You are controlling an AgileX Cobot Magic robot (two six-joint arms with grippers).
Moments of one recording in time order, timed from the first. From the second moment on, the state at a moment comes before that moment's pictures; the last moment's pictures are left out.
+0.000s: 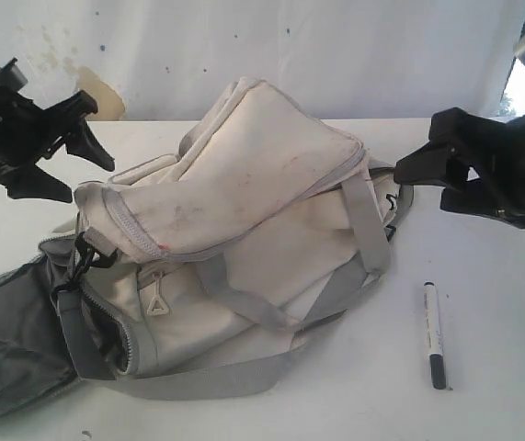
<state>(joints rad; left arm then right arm) -0.05 1.86 -1.37 -0.68 0.90 0.06 0.05 1.25 -0.82 0.96 0.71 -0.48</state>
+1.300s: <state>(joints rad) 0.12 2.02 -1.39 -1.19 1.19 0.75 0.05 1.25 -0.82 0.96 0.73 -0.56</state>
